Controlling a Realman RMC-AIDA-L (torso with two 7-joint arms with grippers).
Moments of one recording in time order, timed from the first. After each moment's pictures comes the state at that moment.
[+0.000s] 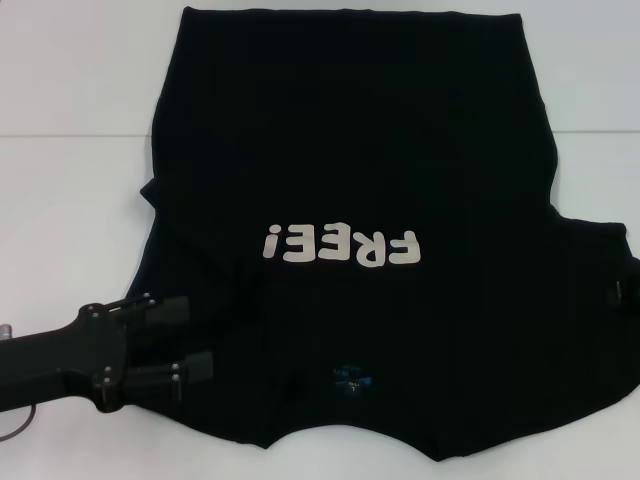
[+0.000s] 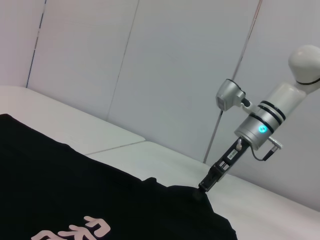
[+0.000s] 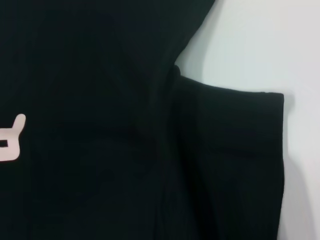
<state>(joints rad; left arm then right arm) -0.36 -2.03 0.61 0.65 1.93 1.77 -1.30 0.74 1.97 -0.58 -0.78 -2.84 -1.34 2.54</state>
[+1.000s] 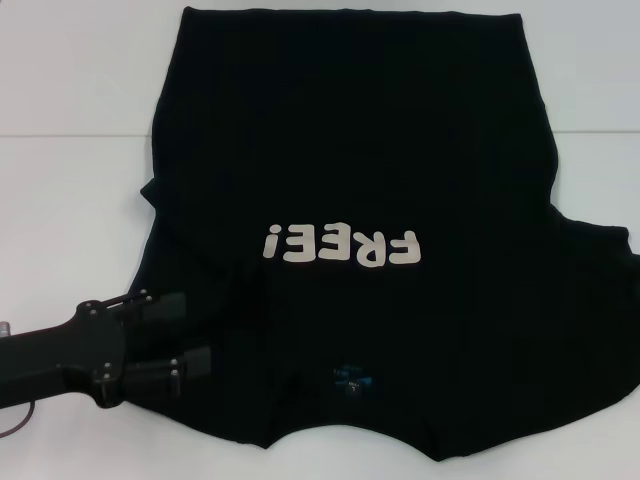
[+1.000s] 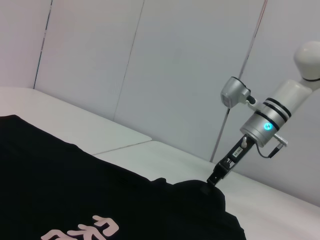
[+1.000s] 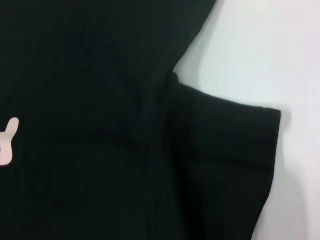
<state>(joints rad) -0.36 -2.03 0.61 0.65 1.93 1.76 -1.29 0.74 1.97 -0.60 -0.78 -2.84 -1.32 2.55</state>
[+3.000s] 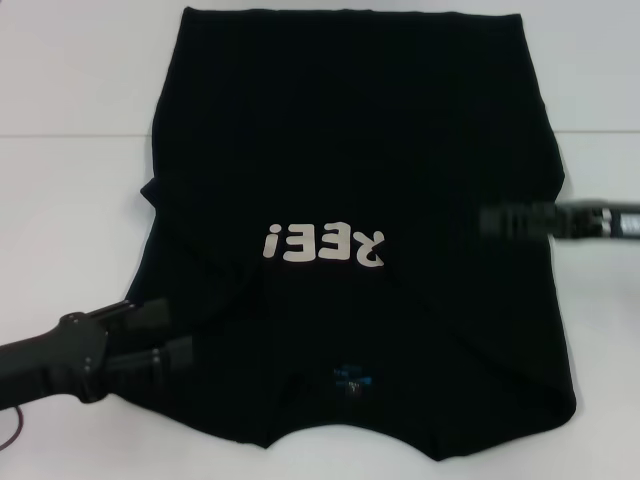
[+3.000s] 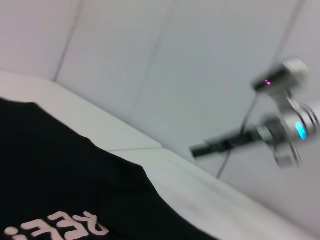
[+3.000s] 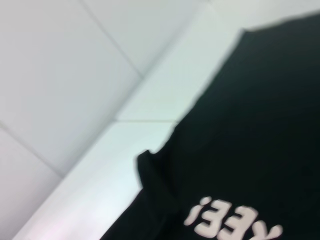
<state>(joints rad) -0.33 -2.03 0.55 0.61 1.93 1.77 -1.42 0.59 2.01 -0.72 -0.79 -2.03 -1.48 2.03</state>
